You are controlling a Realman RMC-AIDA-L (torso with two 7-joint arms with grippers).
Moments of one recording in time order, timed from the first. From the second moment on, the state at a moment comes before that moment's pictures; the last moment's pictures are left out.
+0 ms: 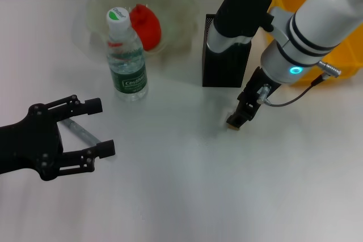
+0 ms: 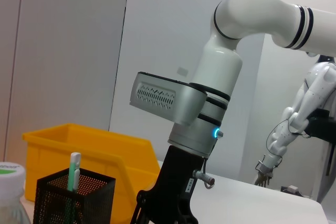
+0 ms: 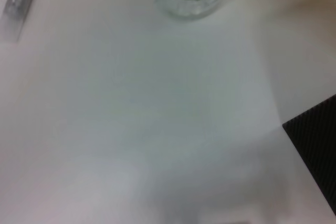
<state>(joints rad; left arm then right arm) -0.24 -2.06 0.77 0.82 1.76 1.89 -1.24 0.88 2.09 -1.61 -0.97 -2.58 -1.35 2.50</state>
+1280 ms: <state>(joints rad) -0.25 -2.05 0.77 0.79 1.77 1.86 -1.23 0.93 2.09 -1.70 -0.89 -2.55 -1.30 2.54</state>
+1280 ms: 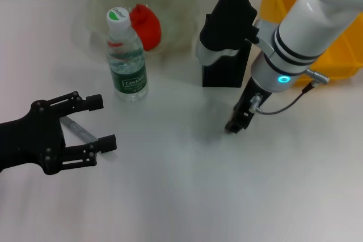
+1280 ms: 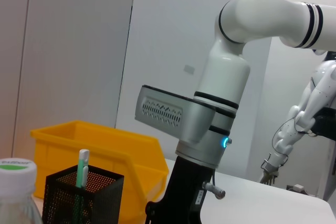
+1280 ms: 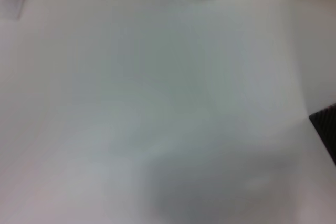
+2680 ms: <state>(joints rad) -0.25 -2.05 0.74 0.79 1.77 1.84 -1.24 0.75 2.08 -1.34 -1.28 -2.53 -1.24 2.27</state>
